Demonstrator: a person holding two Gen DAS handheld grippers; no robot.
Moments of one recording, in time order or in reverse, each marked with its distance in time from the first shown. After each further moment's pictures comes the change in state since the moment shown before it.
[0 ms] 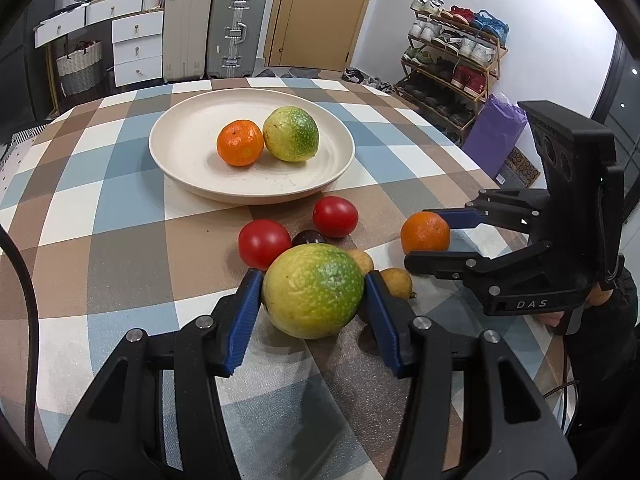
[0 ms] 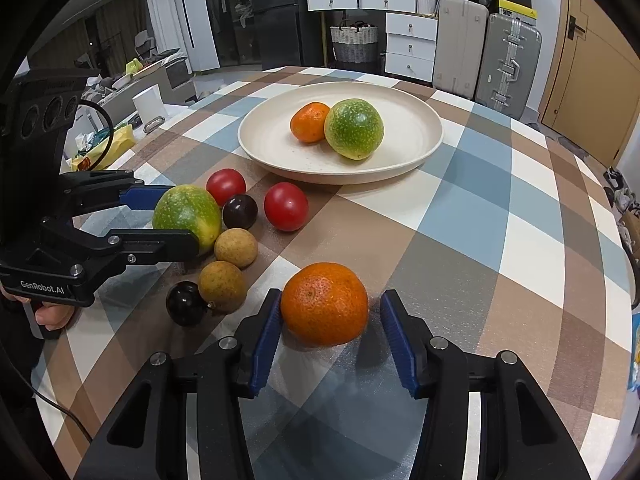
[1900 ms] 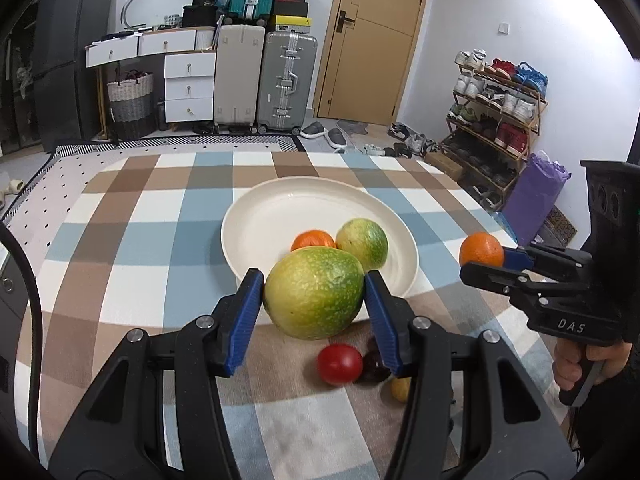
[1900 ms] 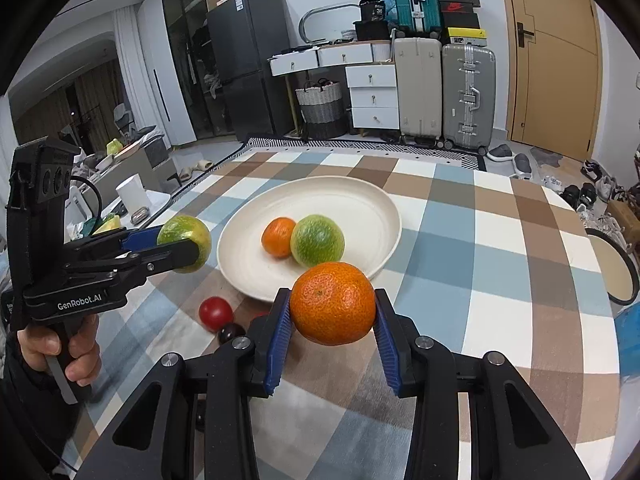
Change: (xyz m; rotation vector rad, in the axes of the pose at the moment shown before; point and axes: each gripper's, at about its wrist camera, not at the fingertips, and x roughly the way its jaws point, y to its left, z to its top) left arm -0.022 0.028 0.059 -0.075 -0.202 0.166; right arm -0.027 -0.024 0.049 0.162 -0.235 -0.040
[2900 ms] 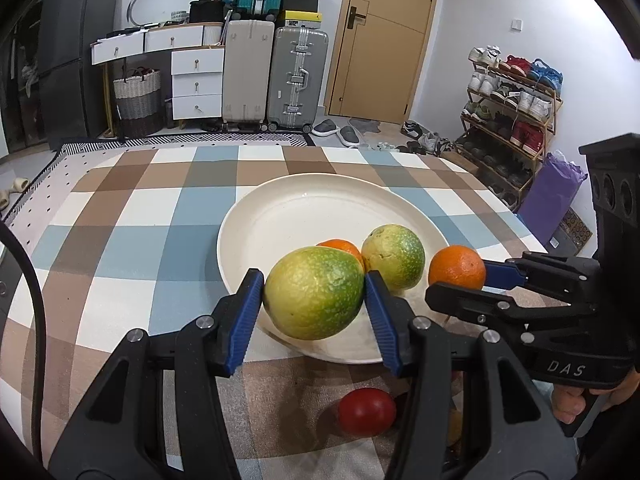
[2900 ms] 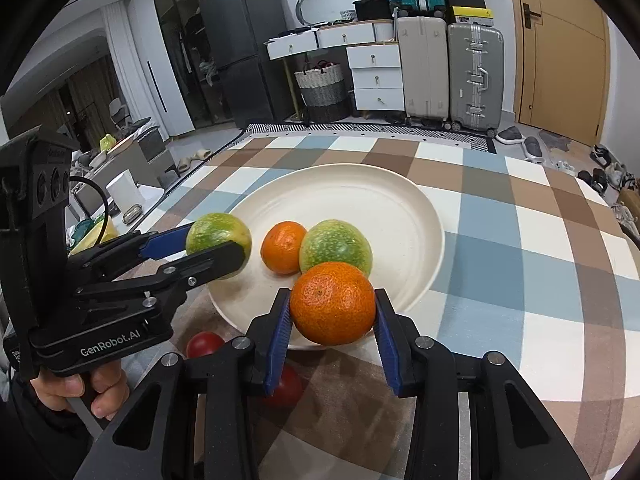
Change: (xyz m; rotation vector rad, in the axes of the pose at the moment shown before) left arm 0.062 0.012 0.006 -0.008 0.015 0.040; right arm 0.058 0.017 0.017 0.006 0.074 0.029
